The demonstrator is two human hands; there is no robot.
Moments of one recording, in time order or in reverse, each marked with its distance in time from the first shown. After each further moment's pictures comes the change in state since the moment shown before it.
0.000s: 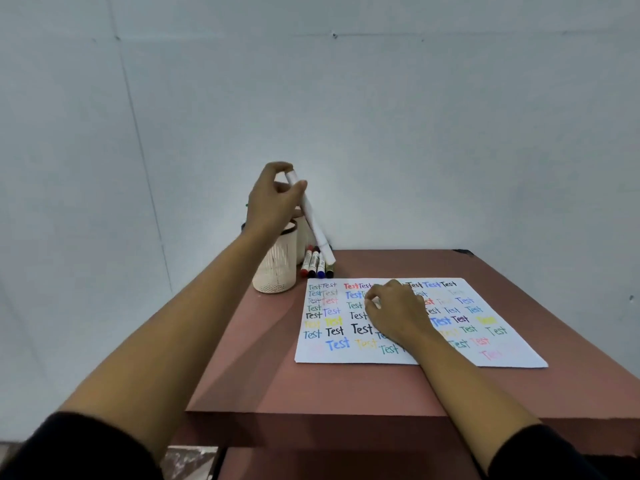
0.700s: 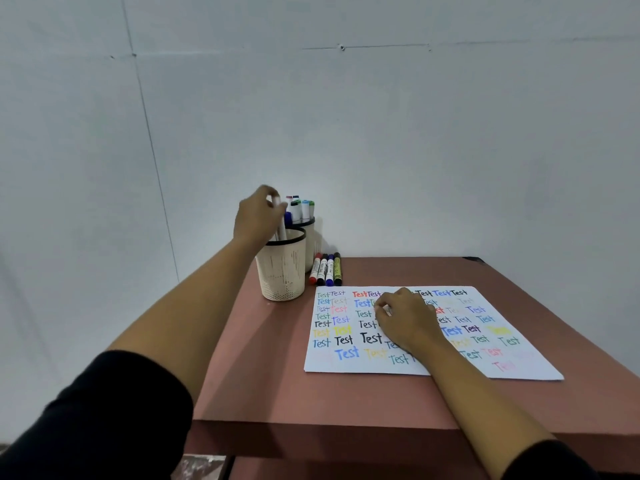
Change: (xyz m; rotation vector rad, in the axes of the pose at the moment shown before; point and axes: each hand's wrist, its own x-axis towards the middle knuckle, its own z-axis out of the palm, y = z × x) left_hand 0.038 -0.038 -0.028 0.546 0.049 0.008; right_hand 0.004 0.000 0.001 0.039 0.021 0.019
